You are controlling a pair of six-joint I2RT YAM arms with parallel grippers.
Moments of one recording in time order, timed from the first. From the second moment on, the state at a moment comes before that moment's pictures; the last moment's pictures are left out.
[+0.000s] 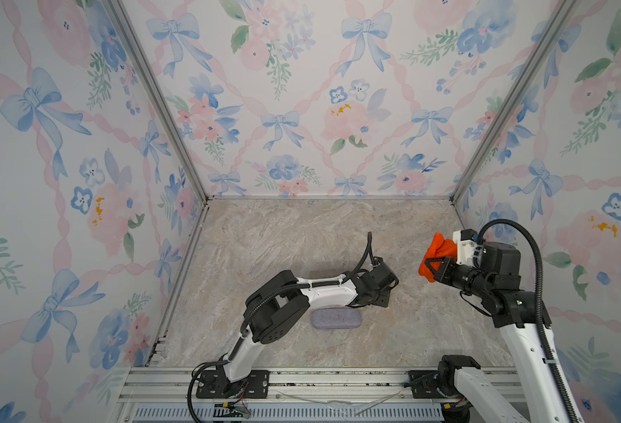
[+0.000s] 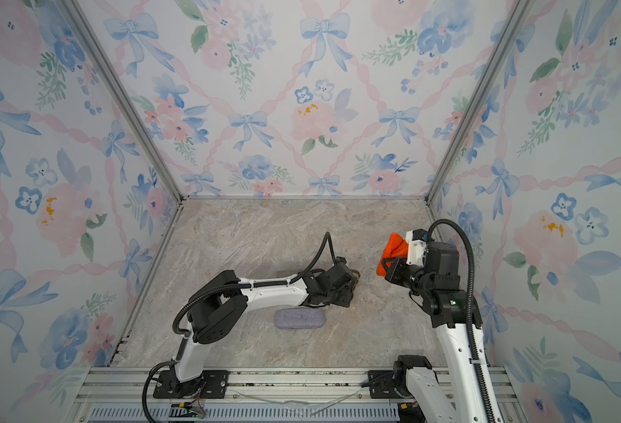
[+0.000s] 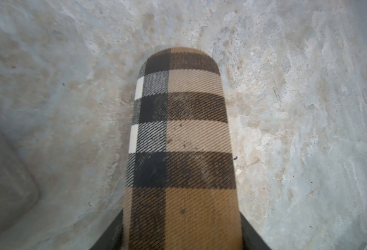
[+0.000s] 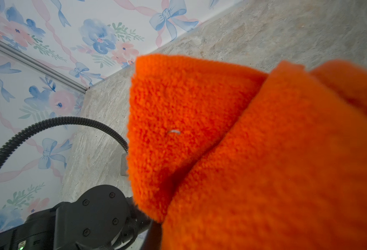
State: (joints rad) left arm -1.08 2.09 1.46 -0.32 -0.10 -0.73; right arm -0.03 0.80 0.96 -0.81 -0.41 0.37
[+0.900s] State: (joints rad) left arm -1.12 2.12 1.50 -0.34 0.09 -0.86; right arm -0.03 0.78 0.95 -0.83 -0.44 0.36
